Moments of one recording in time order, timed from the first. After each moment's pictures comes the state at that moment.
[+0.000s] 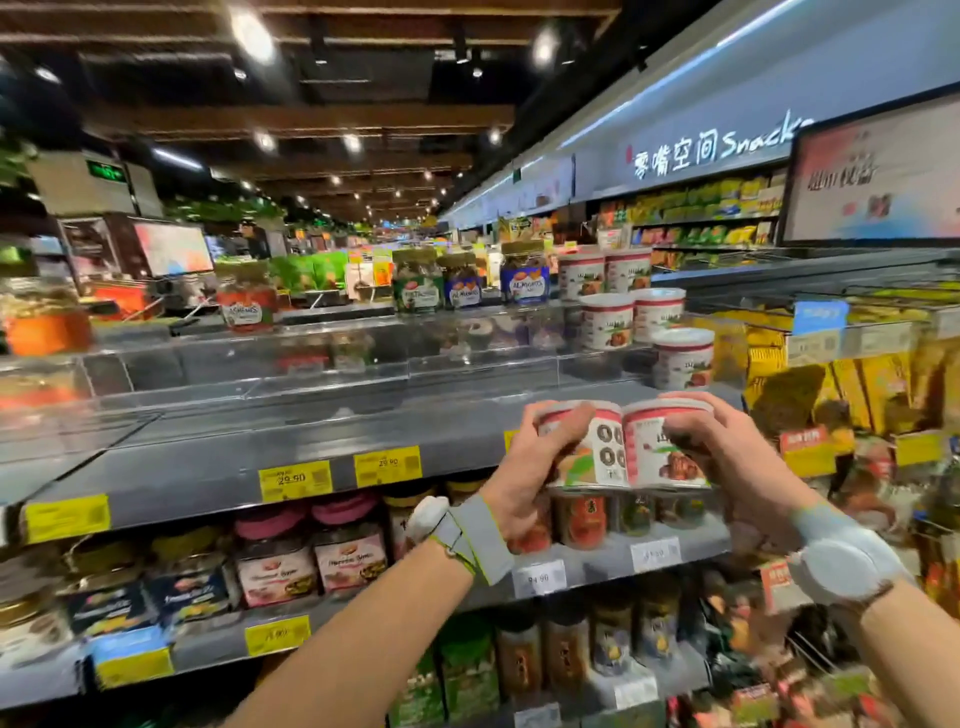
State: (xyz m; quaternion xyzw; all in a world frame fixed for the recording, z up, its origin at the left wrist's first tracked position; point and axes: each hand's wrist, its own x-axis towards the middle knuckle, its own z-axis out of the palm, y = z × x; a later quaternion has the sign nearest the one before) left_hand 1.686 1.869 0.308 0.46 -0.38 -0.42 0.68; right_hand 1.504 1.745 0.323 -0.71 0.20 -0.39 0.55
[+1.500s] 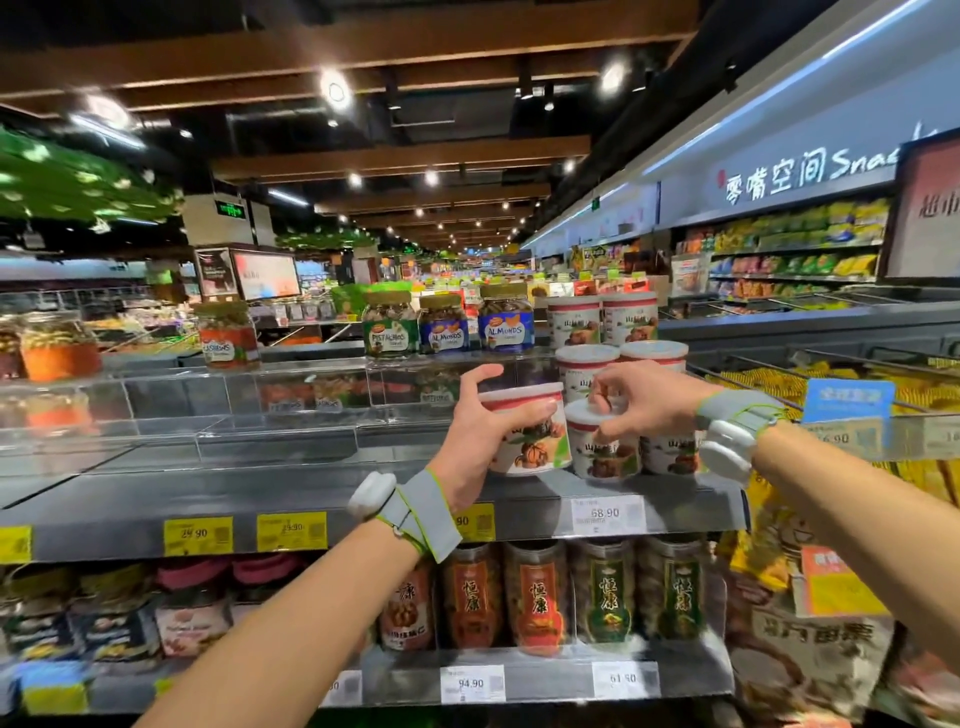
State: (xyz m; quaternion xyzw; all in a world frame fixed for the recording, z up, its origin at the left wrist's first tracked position) left_hand 1.712 1.754 0.374 0.59 -0.37 -0.15 0.71; right_hand 1.600 1.544 0.424 -0.98 0.09 -0.13 0.07
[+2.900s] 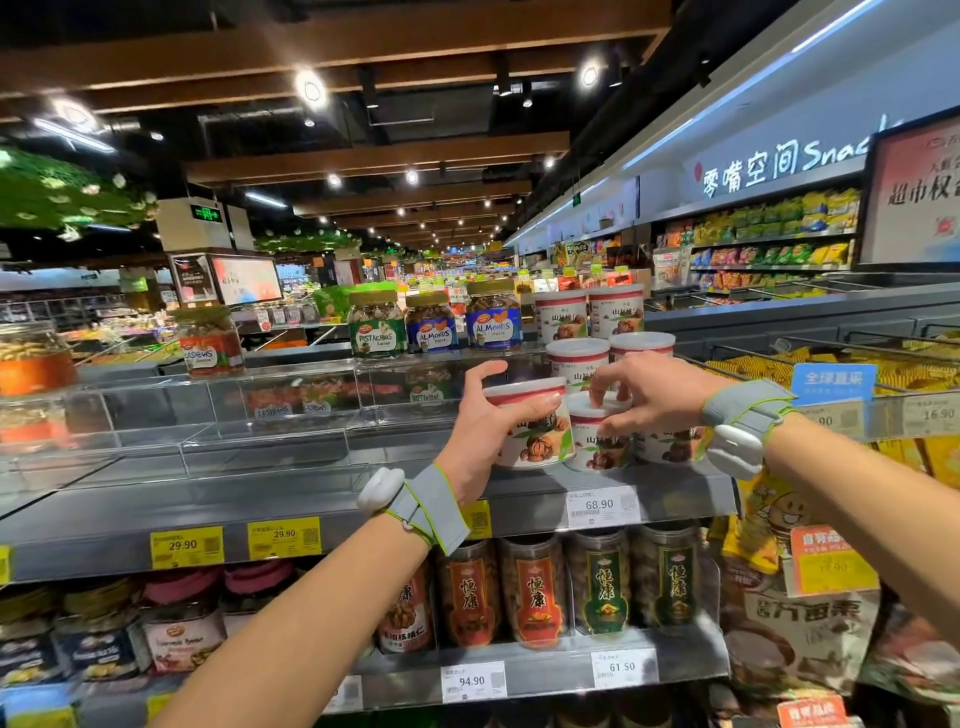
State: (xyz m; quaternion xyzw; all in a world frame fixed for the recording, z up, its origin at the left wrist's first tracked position) left_hand 1.710 1.745 0.374 0.58 -0.38 -0.16 0.70; right_hand 1.584 1.541 0.423 -0.99 0.07 -0.15 -0.03
